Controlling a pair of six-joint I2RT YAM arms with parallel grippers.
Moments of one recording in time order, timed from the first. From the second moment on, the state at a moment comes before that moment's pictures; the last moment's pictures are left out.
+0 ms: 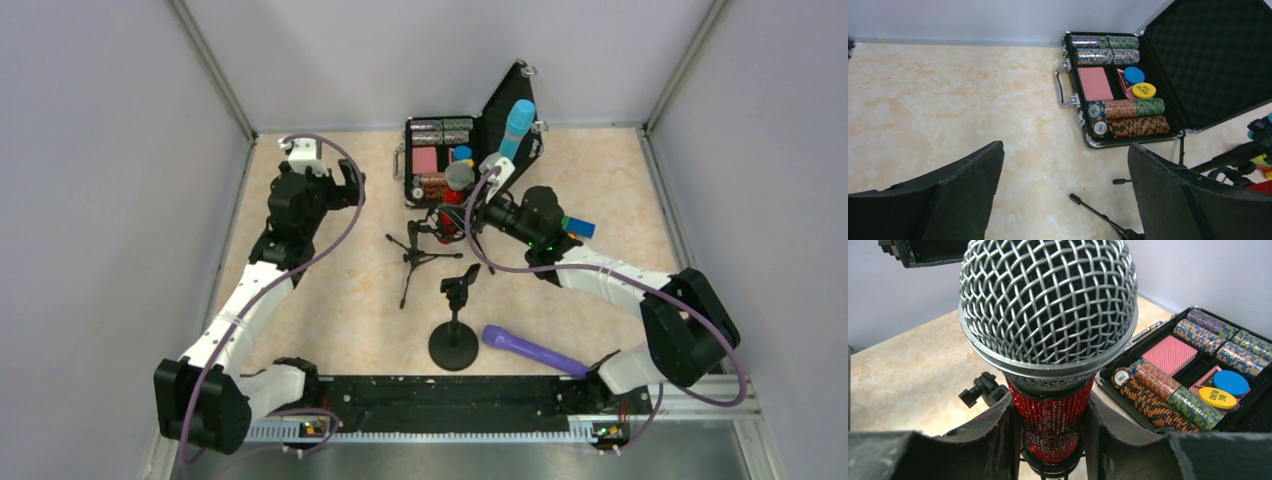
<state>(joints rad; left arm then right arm) -0.22 1.11 0.87 0.09 -0.04 -0.21 0.59 1.44 0.79 0.68 -0.38 0.09</state>
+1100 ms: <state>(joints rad) -0.22 1.08 0.84 0.17 0.44 -0.10 0.59 1.32 0.76 0.66 -0.36 0.13</state>
